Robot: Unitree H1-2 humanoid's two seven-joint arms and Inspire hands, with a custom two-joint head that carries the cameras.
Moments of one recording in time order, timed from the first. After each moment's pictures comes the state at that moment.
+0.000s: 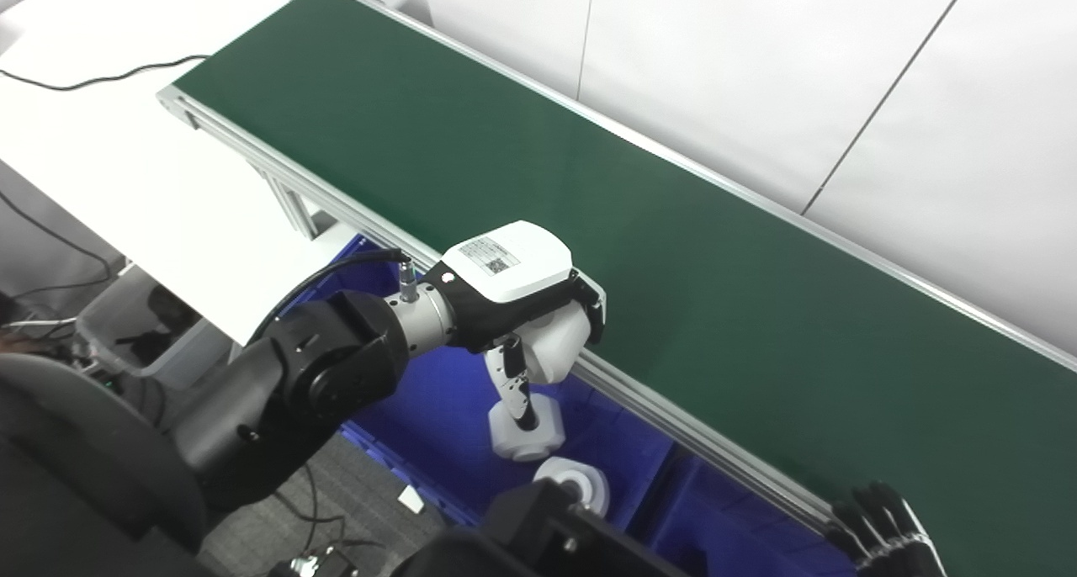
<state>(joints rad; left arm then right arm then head) 0.32 0.37 -0.11 -0.68 0.97 0.05 -0.52 0.42 -0.24 0.13 -0.16 0.25 -0.10 0.28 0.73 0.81</state>
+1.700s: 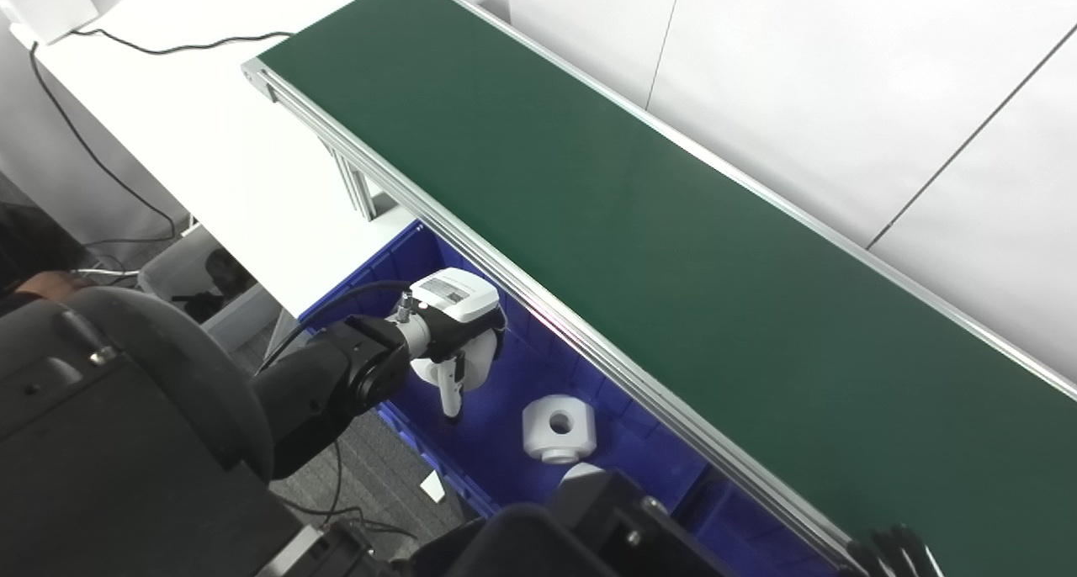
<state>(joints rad) 0.35 0.42 -0.09 -0.23 1.06 0.15 -0.40 0.40 -0.20 0.11 -0.14 0.27 -0.09 0.34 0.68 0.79</state>
